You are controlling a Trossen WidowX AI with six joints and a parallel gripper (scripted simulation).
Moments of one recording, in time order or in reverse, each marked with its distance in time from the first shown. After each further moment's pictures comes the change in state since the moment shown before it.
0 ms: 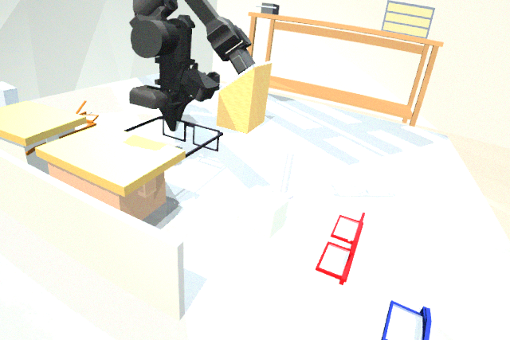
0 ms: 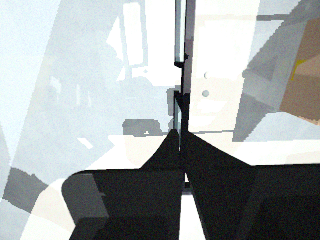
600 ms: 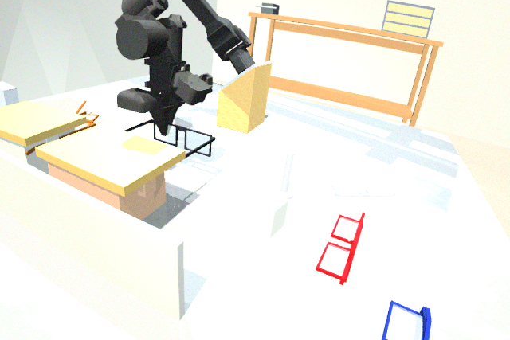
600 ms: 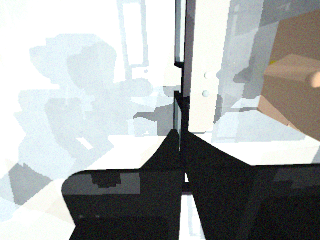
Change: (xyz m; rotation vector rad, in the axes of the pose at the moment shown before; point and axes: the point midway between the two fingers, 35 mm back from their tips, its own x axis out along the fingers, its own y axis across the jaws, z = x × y) arm 0.000 -0.028 0.000 0.001 0.000 -0.001
